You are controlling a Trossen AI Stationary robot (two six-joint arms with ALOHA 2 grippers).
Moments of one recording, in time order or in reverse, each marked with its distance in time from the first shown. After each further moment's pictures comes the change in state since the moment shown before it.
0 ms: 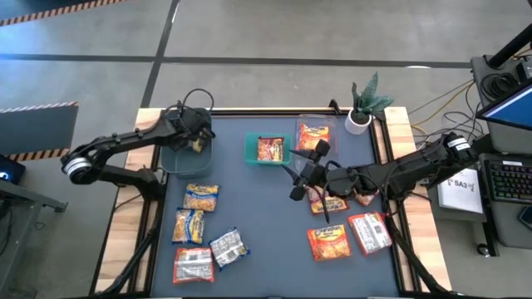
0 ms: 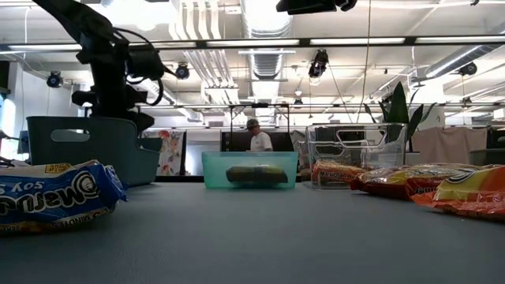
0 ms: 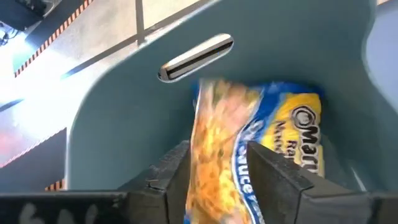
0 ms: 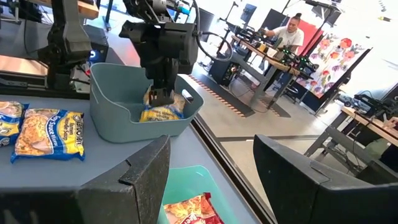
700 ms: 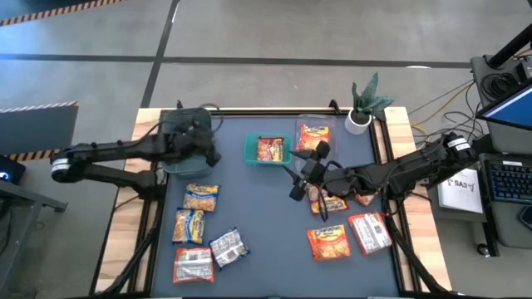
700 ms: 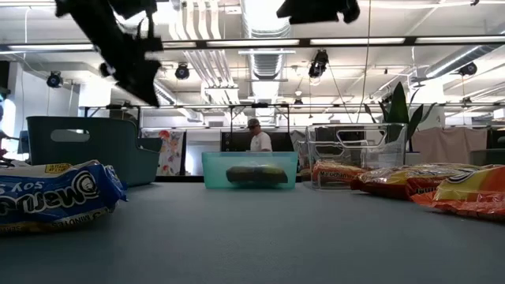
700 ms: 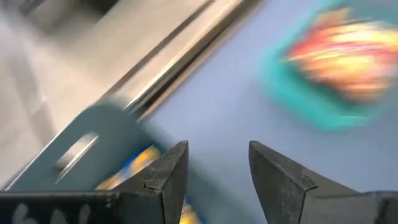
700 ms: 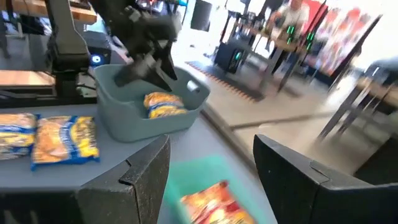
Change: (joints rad) left arm -0.433 -0.189 0.081 0.009 0.117 0.173; right arm -0.005 0.004 -0.004 -0.066 -0.013 0.212
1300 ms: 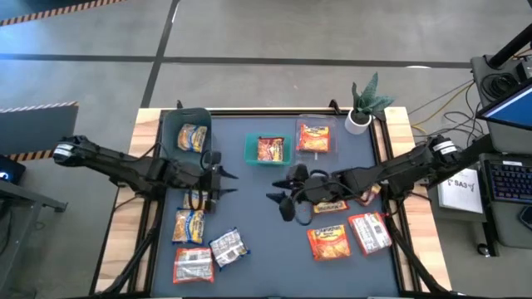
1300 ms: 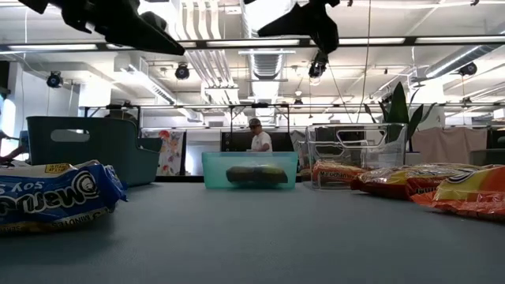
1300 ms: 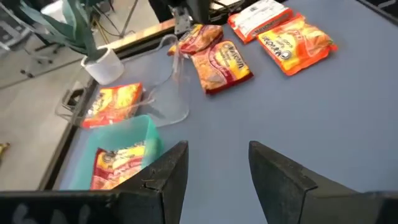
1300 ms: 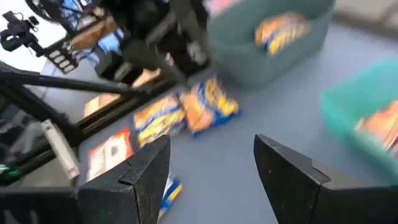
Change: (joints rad) left arm -0.436 -0.044 -0.135 0.507 0.322 0.457; right arm 0.000 0.155 0.155 -0.175 -0.437 0.689
